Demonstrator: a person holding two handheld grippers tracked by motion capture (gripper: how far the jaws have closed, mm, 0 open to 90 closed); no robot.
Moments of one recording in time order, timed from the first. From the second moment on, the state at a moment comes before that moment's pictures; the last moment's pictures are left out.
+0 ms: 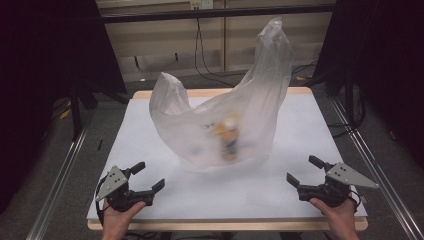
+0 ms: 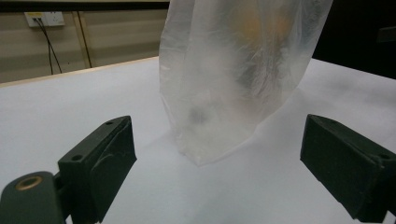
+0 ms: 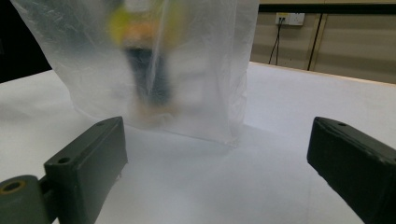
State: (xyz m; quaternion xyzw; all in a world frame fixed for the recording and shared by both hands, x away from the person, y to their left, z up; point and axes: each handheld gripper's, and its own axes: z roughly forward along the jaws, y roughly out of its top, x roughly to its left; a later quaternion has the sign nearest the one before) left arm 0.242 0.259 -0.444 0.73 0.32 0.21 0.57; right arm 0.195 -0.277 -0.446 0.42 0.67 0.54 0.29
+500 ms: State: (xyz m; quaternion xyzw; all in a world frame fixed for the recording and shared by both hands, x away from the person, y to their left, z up) left arm 0.245 0.255 -0.444 0.74 0.32 0.19 0.56; right arm 0.204 -0.277 -0.448 0.43 0.66 0.55 0.27
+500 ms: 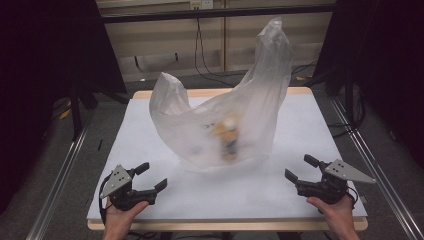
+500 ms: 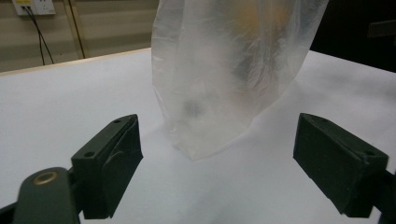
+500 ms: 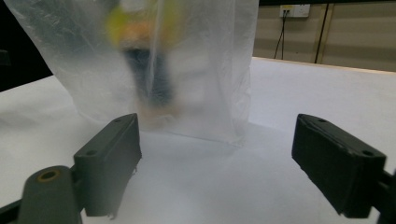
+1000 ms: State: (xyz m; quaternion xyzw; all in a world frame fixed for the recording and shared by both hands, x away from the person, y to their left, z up) left arm 0.241 0.245 -0.437 0.76 0.28 0.16 0.57; right arm 0.204 -0.267 -0.436 0.38 0.68 0.58 0.24
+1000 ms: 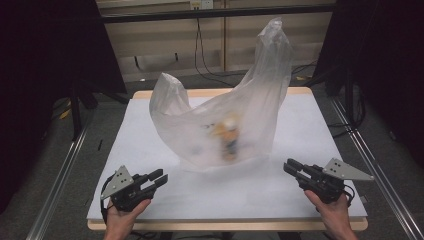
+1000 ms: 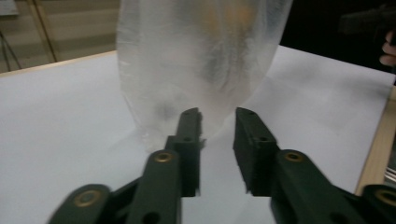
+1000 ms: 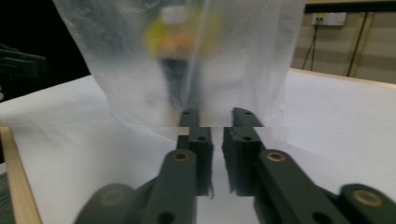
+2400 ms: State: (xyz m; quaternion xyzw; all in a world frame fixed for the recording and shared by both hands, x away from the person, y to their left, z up) left arm 0.271 0.169 -0.344 0.75 0.18 0.13 0.62; right arm 0.273 -0.228 -0.329 0.29 0.70 0.63 0.17
